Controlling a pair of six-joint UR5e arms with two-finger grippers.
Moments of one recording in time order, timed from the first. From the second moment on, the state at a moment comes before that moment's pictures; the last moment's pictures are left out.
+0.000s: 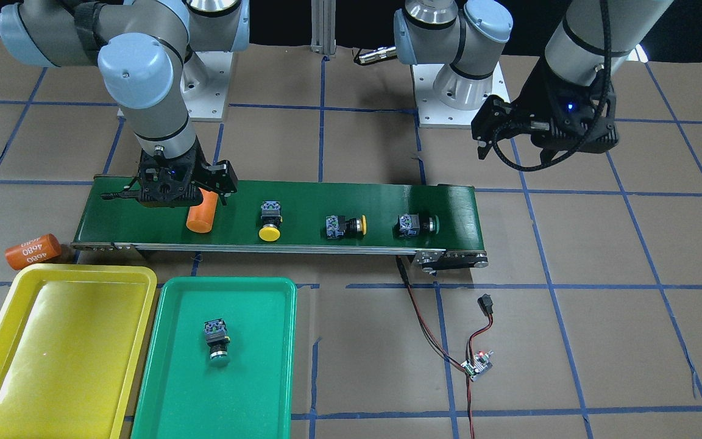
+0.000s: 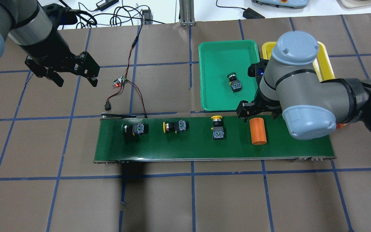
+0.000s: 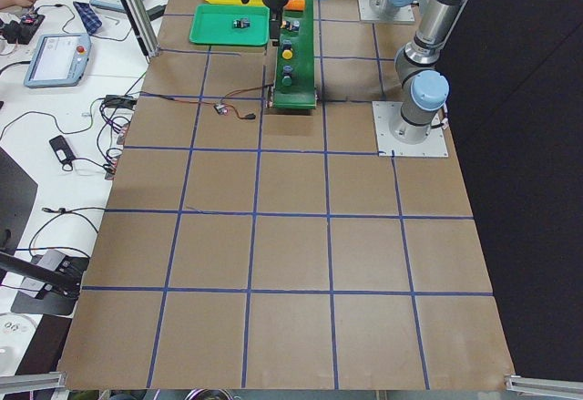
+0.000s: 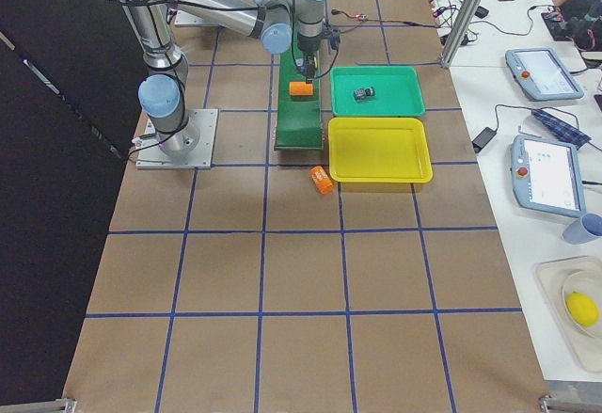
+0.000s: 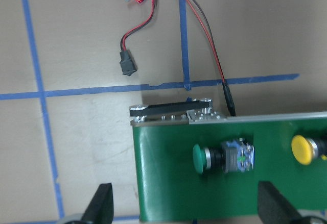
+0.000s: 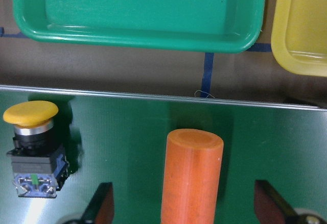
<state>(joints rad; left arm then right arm) -1.49 -1.56 -1.56 -1.64 1.56 0.15 1.63 -1.53 2.01 -2.03 -1.58 -0.01</state>
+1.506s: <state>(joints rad) -1.51 -1.53 -1.53 -1.57 1.56 0.09 1.64 -1.53 2.02 -2.04 -1.57 0.01</state>
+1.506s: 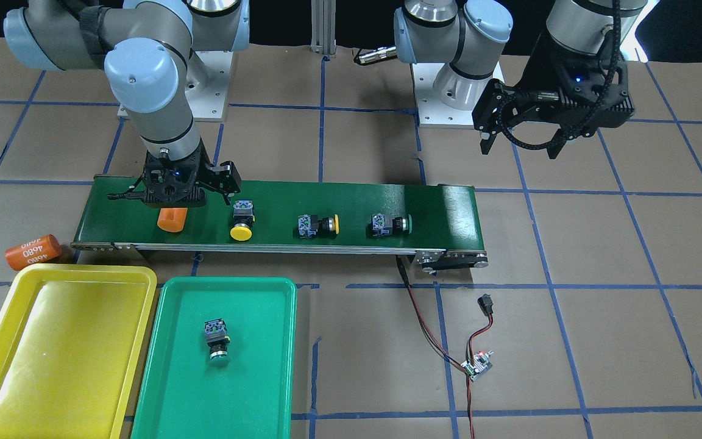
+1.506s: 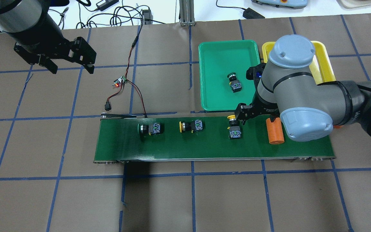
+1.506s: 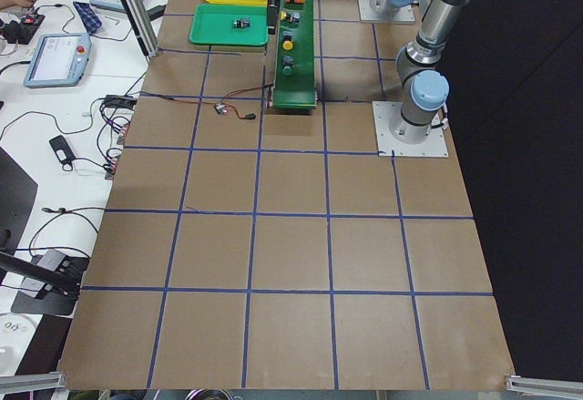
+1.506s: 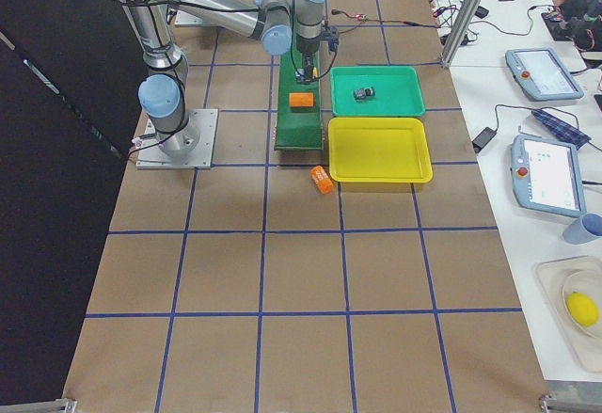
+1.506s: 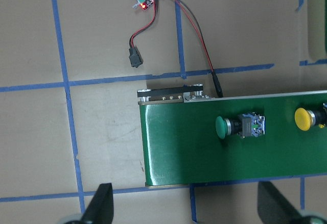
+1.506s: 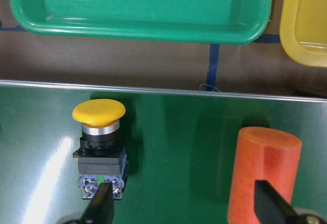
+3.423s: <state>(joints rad) -1.51 -1.54 -1.54 -1.61 1.56 0.11 1.63 -1.47 2.09 -2.15 -1.55 0.03</state>
